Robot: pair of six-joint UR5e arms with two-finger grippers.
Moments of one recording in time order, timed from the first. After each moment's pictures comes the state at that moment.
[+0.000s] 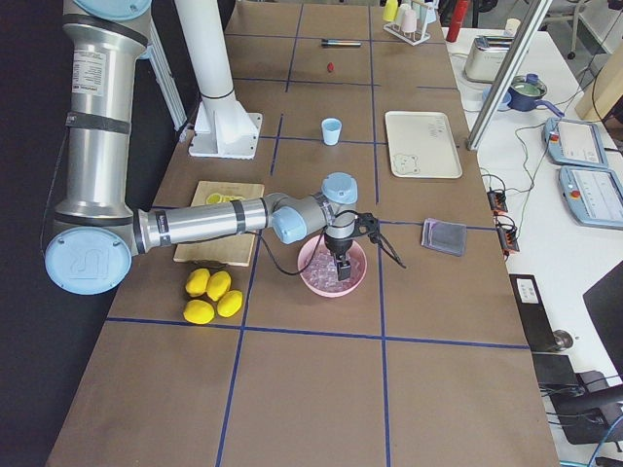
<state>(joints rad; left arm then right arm) -1.49 -1.43 -1.75 -1.67 -2.32 0.04 1.11 -1.69 1.80 -1.28 2.15 0.33</state>
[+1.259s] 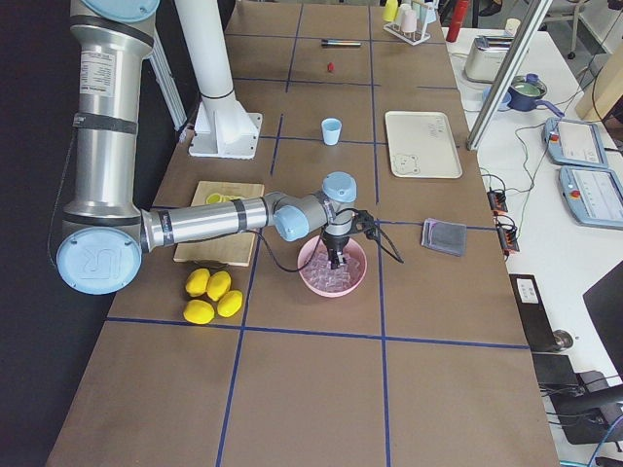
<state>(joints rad) -1.49 -1.43 -1.75 -1.67 -2.32 0.04 1.05 -1.68 1.80 -1.28 2.16 0.33</state>
